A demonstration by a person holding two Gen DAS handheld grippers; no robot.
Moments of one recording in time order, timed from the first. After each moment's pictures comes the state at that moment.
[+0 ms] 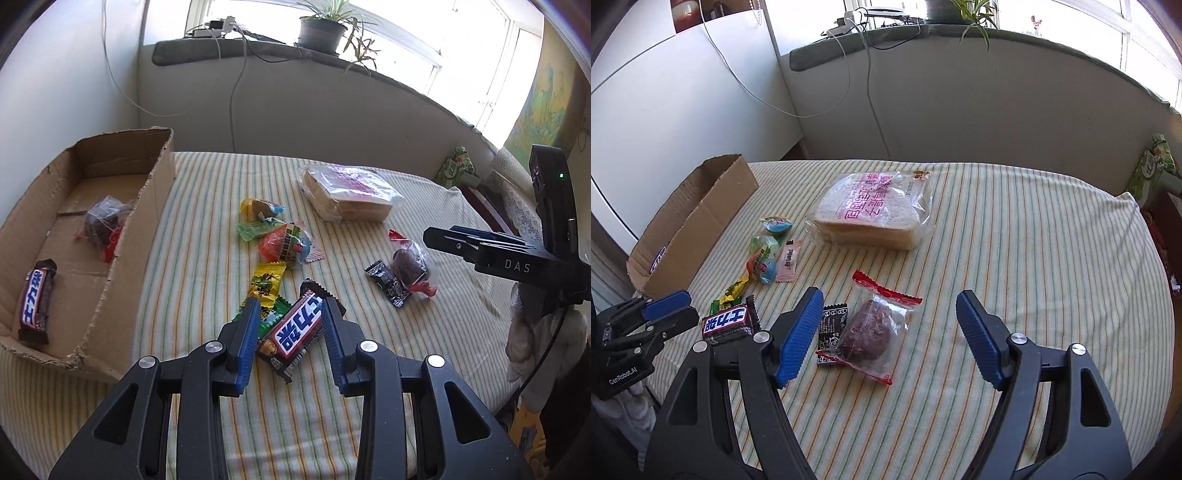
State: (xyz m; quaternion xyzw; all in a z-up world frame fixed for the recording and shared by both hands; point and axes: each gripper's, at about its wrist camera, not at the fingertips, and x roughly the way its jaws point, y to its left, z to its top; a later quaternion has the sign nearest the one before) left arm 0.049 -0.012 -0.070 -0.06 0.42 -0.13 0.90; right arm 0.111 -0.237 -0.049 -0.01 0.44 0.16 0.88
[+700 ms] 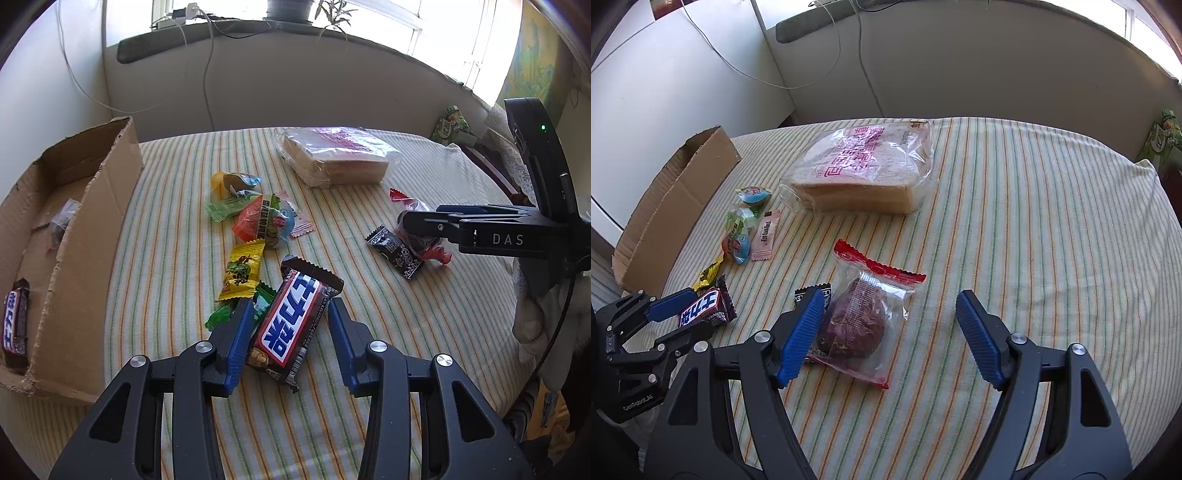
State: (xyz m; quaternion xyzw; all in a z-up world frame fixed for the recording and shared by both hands) left arm 0.060 -0.030 -0.095 0.00 0.44 -0.16 0.88; right arm 0.128 -0.236 -0.086 0.00 0.49 0.16 0.86
